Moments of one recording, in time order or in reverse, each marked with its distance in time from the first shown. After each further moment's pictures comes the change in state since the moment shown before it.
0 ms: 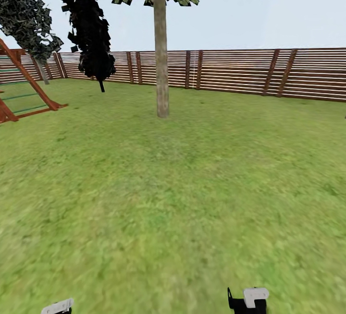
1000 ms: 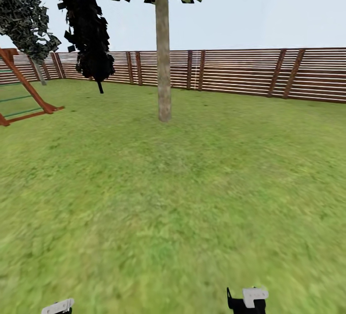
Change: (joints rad) left arm 0.000 -0.001 0.000 0.000 0.001 -0.001 0.000; right arm 0.000 0.004 0.000 0.000 -0.001 0.000 0.000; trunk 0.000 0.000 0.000
